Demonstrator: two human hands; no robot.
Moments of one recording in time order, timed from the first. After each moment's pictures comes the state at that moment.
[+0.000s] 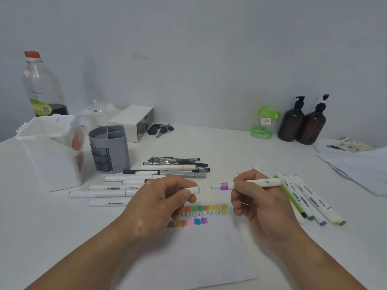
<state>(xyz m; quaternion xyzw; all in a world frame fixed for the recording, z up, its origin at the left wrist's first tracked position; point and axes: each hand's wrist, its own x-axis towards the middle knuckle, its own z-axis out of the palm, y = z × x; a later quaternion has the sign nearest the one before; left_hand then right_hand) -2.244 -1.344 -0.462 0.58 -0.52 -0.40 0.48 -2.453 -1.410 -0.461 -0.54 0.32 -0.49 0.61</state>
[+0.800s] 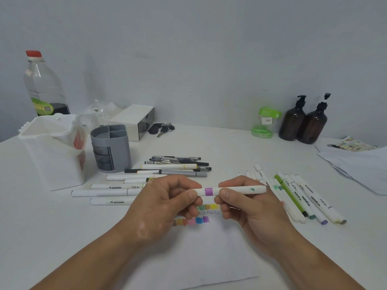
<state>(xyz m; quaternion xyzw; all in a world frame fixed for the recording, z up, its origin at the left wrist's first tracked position) -2.248 -1.341 -0.467 0.49 -0.49 -0.47 0.54 -2.448 -1.403 -0.469 -0.57 0.30 -0.43 0.63</state>
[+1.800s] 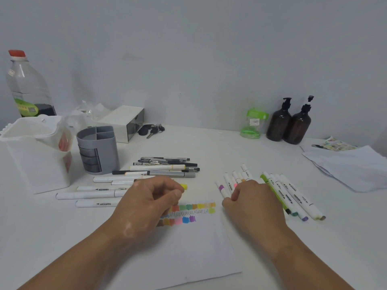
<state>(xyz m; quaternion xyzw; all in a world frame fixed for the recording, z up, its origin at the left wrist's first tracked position) -2.245 -1.346 -0.470 0.59 -0.53 -0.36 0.50 -2.464 -1.427 -0.473 -0.73 0.66 -0.19 0.04</state>
